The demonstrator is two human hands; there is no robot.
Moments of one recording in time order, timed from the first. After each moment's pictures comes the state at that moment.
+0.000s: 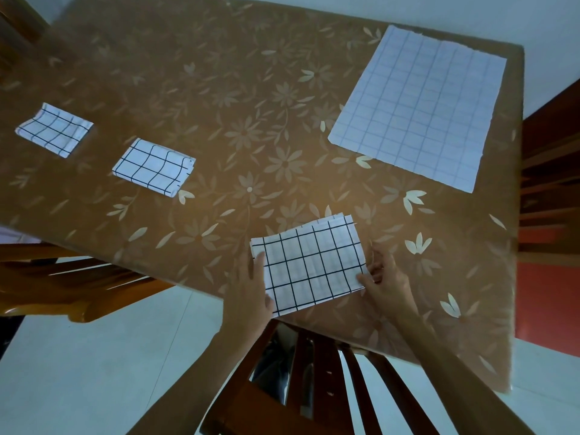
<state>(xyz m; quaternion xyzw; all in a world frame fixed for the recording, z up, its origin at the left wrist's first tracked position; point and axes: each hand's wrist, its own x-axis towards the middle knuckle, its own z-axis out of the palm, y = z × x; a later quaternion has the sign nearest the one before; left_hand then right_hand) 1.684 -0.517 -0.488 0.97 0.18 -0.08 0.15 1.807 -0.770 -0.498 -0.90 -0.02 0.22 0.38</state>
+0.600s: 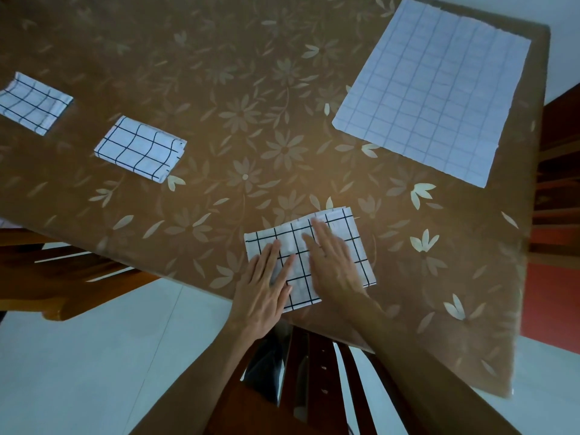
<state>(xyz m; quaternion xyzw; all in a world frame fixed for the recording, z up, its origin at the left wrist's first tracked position) 1.689 -0.527 -0.541 0.99 0.02 -0.11 0.06 1.803 -0.678 -0.529 -0.93 -0.32 0.12 0.16</state>
